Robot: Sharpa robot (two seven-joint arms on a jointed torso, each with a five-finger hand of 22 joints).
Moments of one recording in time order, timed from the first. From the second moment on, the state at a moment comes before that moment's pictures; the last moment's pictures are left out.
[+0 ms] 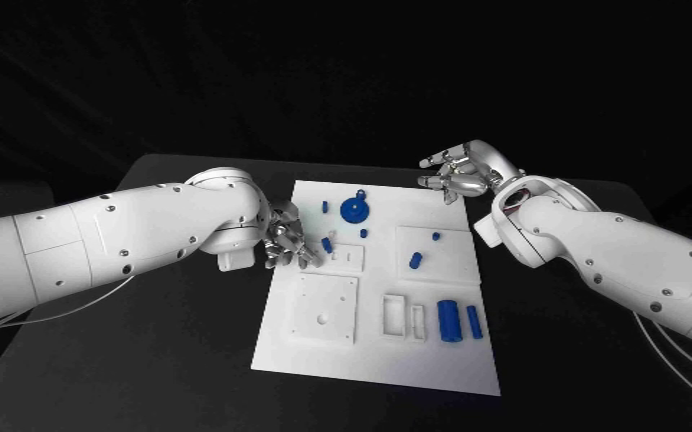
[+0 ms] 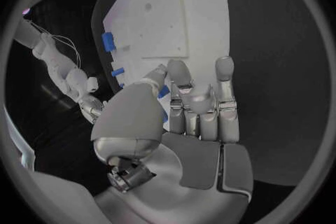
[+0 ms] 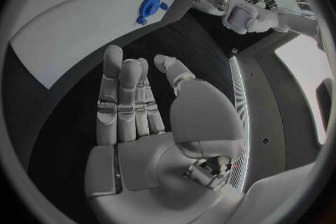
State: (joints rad) left arm 1.42 -0.71 -0.21 1.41 -0.92 0.20 -0.56; left_hand 1.11 -0.13 0.24 0.12 0.08 1.36 -0.04 0.07 0.80 1.47 -0.09 0.71 0.44 1.37 -0.13 1.24 0.67 0.05 1.25 -0.11 0.45 1.31; right arm 1.05 -0.76 0.25 1.37 -1.07 -0.41 -0.03; right_hand 1.20 -0.12 0.21 -0.16 0.62 1.03 0.11 0.06 0.07 1.21 0.00 0.63 0.50 1.41 -0.07 0.75 0.82 0.08 1.47 -0.09 0.13 1.12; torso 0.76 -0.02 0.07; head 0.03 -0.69
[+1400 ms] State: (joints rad) left arm 1.43 -0.86 -0.15 1.42 -0.53 -0.24 -0.24; left_hand 1.32 -0.02 0.18 -0.09 0.15 1.18 0.06 0.10 0.20 1.41 -0.01 0.22 0.08 1.27 -0.05 0.75 0.34 0.01 1.23 -0.07 0.08 1.03; right arm 1.03 -0.58 0.14 1.52 -1.57 -0.31 -0.23; right_hand 1.23 -0.08 0.34 -0.21 0.26 1.18 0.07 0.06 0.07 1.29 -0.03 0.94 1.11 1.45 -0.08 0.98 1.06 0.08 1.47 -0.10 0.45 1.31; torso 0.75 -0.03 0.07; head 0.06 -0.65
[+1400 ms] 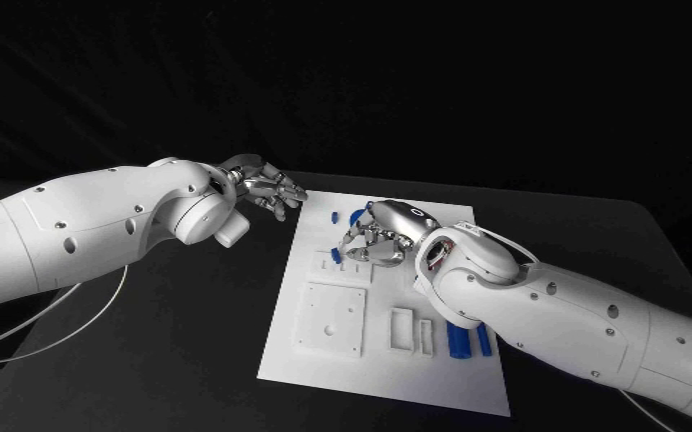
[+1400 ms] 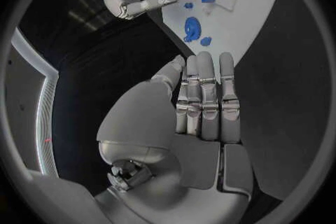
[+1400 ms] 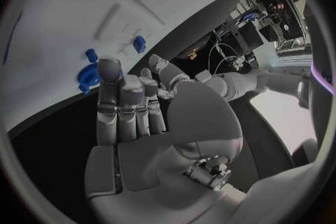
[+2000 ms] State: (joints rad) left arm 1.43 -0.86 -0.15 1.43 -0.48 -0.32 -0.19; left_hand 1.33 0.00 0.18 -0.10 0.16 1.18 0.06 0.10 0.19 1.41 -0.01 0.21 0.08 1.27 -0.05 0.73 0.34 0.01 1.23 -0.07 0.08 1.05; right arm 1.02 -0.48 0.11 1.44 -1.69 -0.35 -0.31; right_hand 1.24 -0.10 0.35 -0.16 0.24 1.18 0.08 0.06 0.07 1.29 -0.03 0.94 1.13 1.45 -0.08 0.98 1.07 0.08 1.47 -0.10 0.46 1.31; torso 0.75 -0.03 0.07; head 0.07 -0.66
